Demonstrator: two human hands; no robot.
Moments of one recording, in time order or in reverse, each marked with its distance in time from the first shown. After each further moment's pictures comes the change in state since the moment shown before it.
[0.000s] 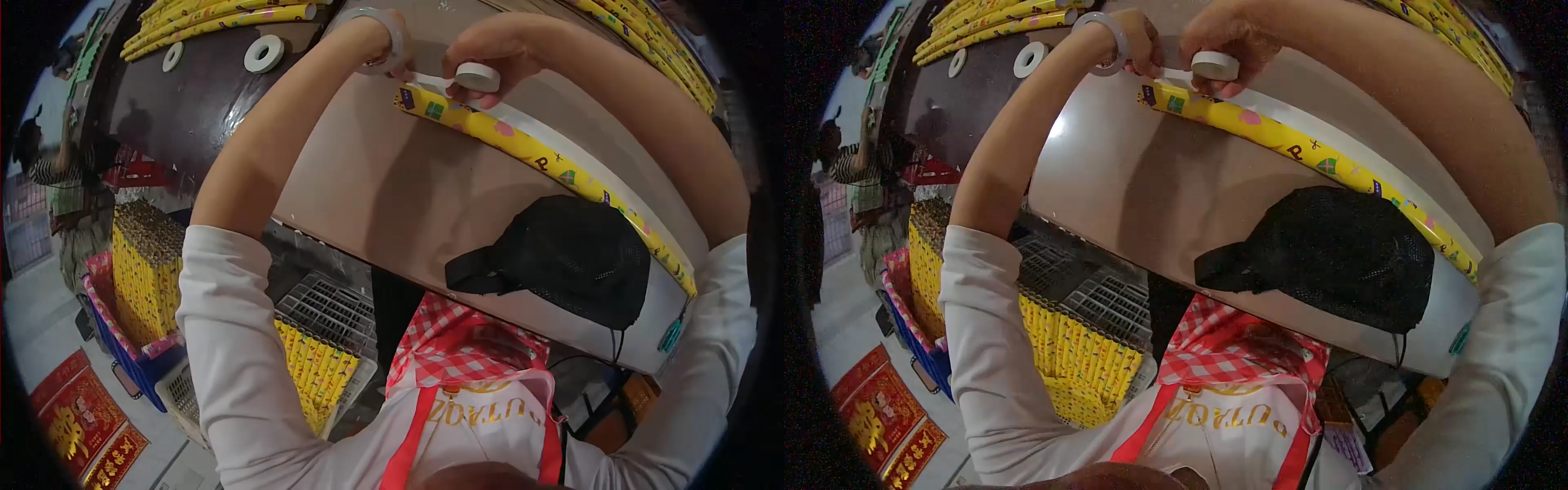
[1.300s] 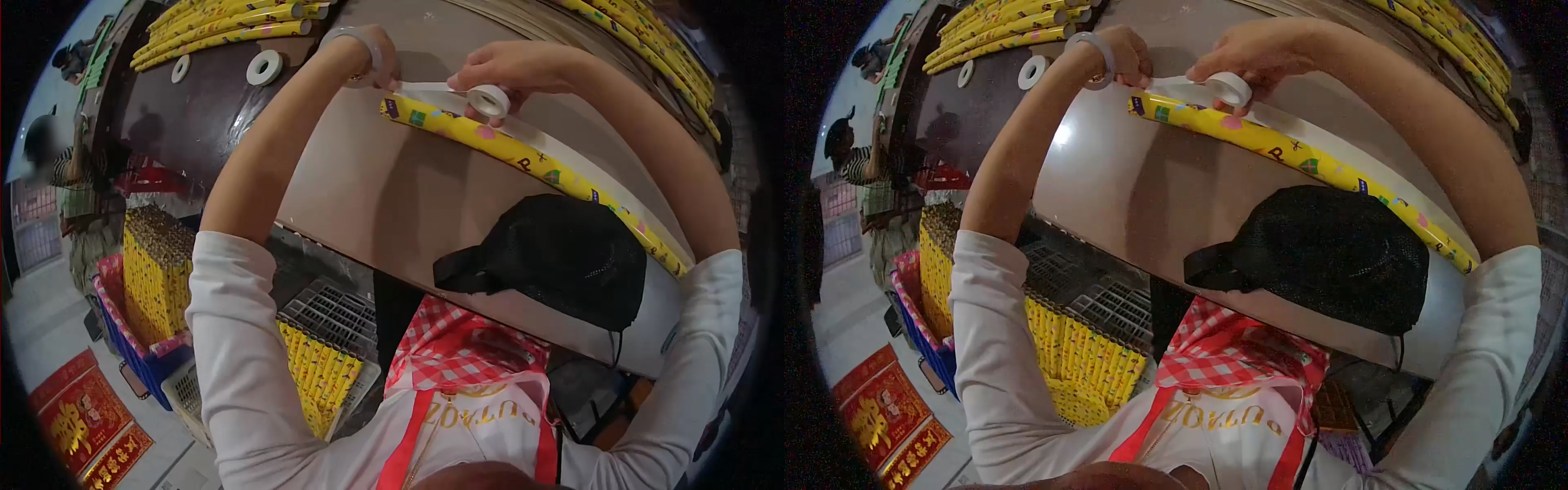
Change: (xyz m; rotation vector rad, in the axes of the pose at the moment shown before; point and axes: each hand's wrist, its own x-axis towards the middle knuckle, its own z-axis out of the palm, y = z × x) left_hand -0.002 0.010 -0.003 0.241 -0.086 0.006; right_hand -0.035 0.031 -0.008 -0.206 0.040 -0.200
